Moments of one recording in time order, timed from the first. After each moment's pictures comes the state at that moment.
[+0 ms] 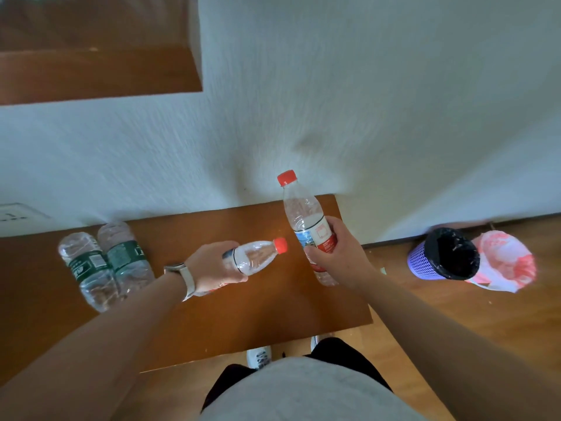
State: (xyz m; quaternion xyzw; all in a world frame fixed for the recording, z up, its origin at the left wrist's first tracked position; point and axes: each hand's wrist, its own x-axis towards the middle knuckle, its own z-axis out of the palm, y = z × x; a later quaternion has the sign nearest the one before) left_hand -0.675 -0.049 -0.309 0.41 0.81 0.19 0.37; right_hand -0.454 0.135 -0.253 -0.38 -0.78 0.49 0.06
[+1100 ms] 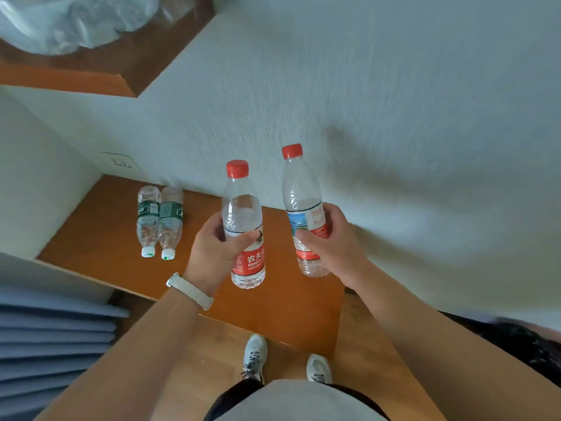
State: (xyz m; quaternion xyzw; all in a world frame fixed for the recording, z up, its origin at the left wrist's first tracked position) left_hand -0.513 0.004 -0.180 0.01 0.79 0.59 0.15; right_hand -0.445 0.217 -0.205 -0.17 -0.72 0.67 0.03
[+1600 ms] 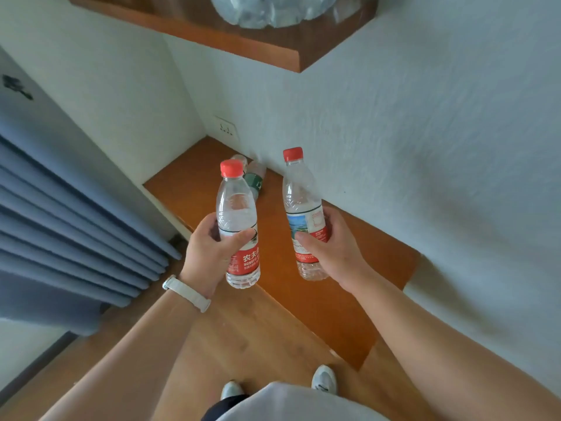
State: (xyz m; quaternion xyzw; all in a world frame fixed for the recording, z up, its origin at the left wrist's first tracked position) left_hand -0.444 -0.100 -0.158 -0.15 0.78 0.60 -0.01; right_hand -0.463 0.124 -0.193 0.01 -0.75 0.66 -0.08
